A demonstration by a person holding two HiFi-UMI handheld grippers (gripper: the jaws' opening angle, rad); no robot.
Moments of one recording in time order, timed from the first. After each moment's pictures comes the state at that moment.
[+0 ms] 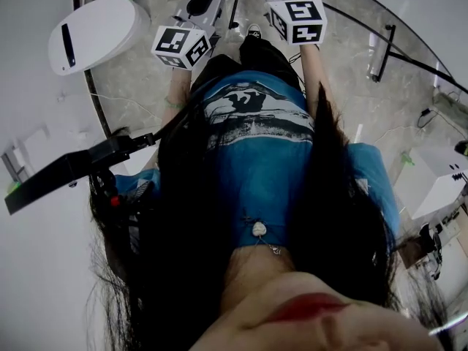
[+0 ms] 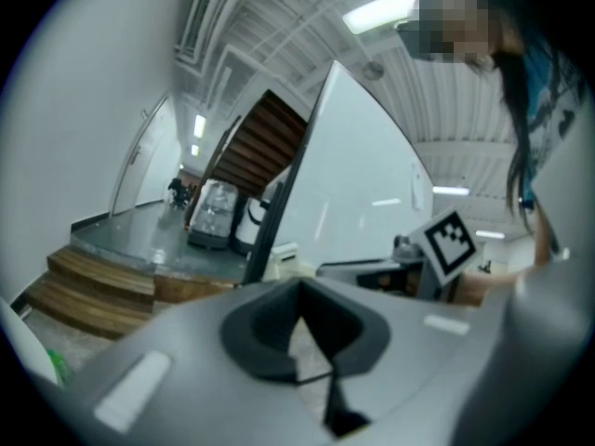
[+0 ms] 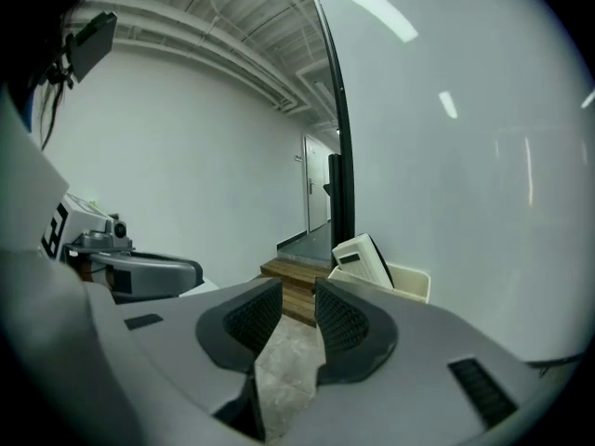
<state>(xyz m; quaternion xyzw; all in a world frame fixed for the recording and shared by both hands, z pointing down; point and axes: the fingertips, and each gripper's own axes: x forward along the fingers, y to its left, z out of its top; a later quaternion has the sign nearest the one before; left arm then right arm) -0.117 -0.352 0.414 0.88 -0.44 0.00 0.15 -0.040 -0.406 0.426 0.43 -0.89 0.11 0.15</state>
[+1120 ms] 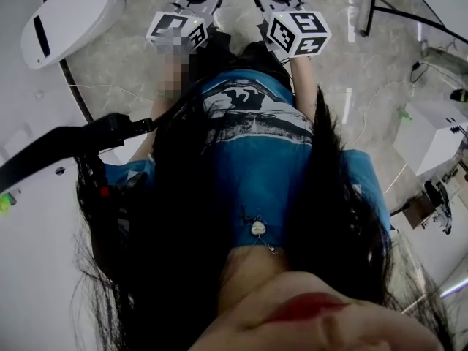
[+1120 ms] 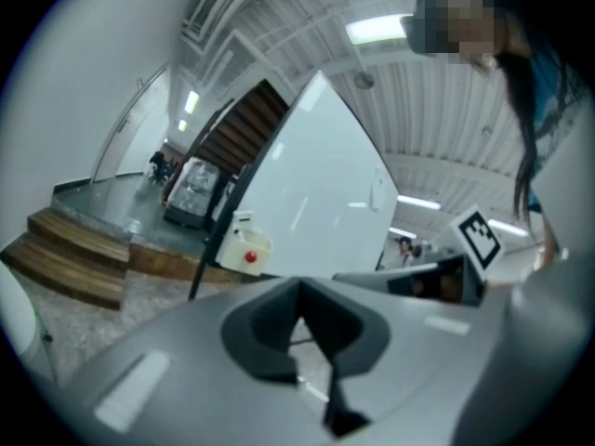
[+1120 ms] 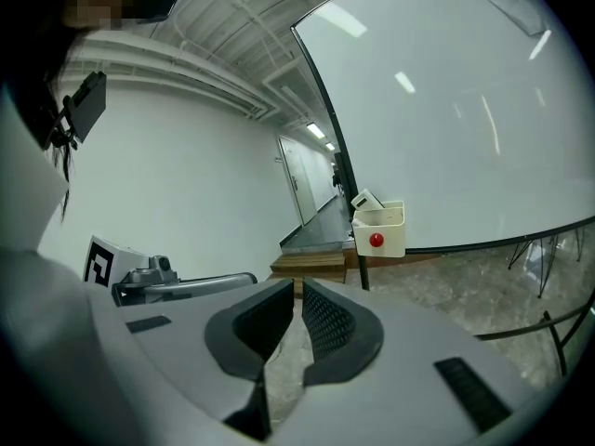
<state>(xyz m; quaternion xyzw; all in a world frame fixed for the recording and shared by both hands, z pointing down) -0.133 -0.159 0.444 0.91 -0.36 -0.02 0.20 -0.073 -0.161 0.444 0.46 -0.86 0.22 0.10</state>
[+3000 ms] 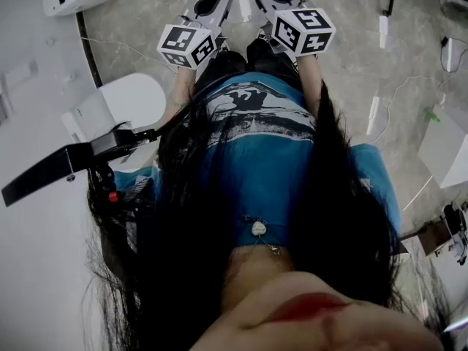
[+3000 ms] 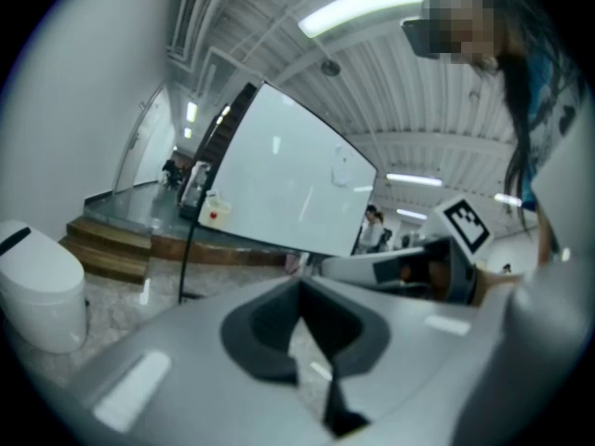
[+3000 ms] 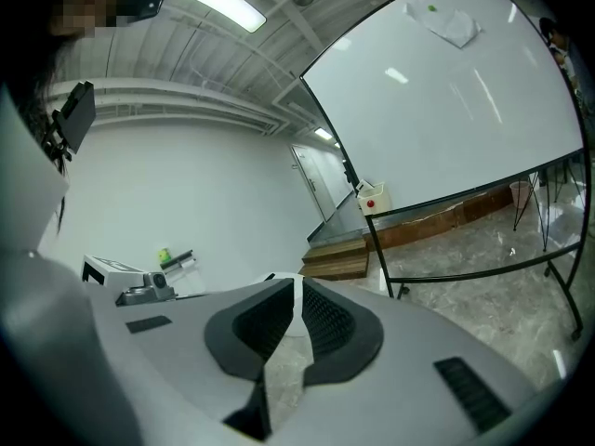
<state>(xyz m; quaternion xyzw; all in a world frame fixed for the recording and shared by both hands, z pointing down) 0.000 0.247 0.448 0.89 -0.42 0.03 0.18 0.051 0.222 0.446 0.39 -0.88 0.26 0.05</state>
